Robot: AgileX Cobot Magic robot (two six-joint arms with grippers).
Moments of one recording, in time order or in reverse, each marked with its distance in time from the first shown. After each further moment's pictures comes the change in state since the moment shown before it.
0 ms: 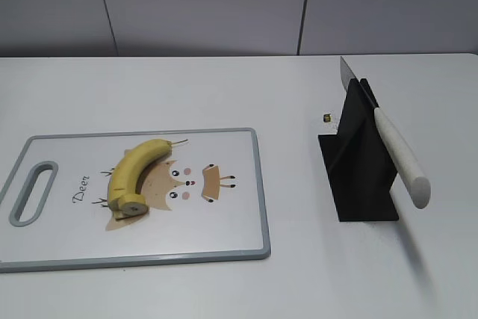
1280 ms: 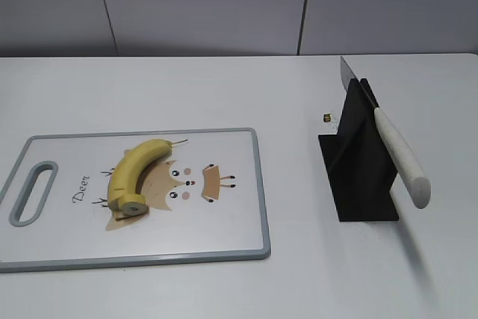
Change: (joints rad) left arm 0.000 0.000 0.000 0.001 0.000 0.000; right arm 0.000 0.000 0.000 0.000 0.000 0.000
